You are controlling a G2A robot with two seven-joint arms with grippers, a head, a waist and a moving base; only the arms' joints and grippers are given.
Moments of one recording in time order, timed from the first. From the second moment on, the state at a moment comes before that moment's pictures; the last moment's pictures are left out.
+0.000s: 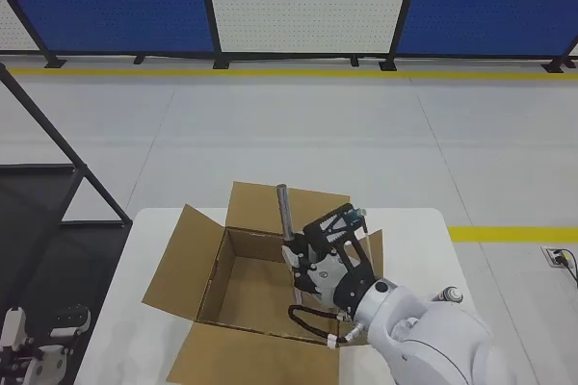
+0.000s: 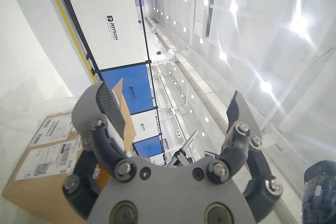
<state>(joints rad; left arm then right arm) 1.82 -1.29 -1.97 -2.08 -0.47 -0.40 -0.14 -0.96 -1.56 1.23 -2.21 -1.08 0.01 1.11</state>
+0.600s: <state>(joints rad) 1.82 -1.29 -1.97 -2.08 -0.47 -0.40 -0.14 -1.04 -1.50 1.70 -2.35 -0.87 0.06 1.32</state>
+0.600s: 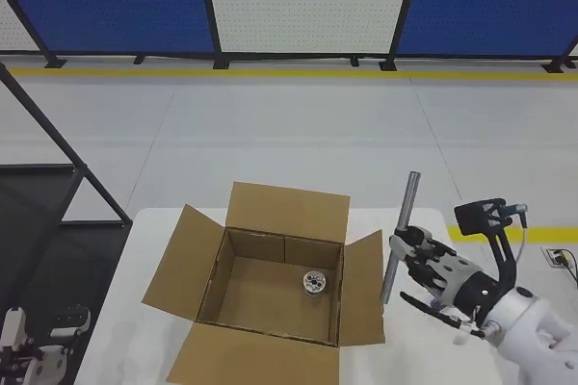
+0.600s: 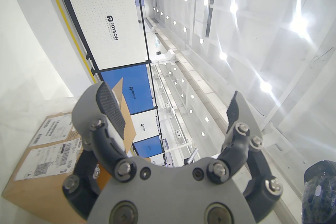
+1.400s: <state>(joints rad) 1.82 -1.29 -1.97 -2.08 -0.47 -0.40 -0.14 -1.19 -1.44 1.72 -2.14 -1.11 0.15 1.52</state>
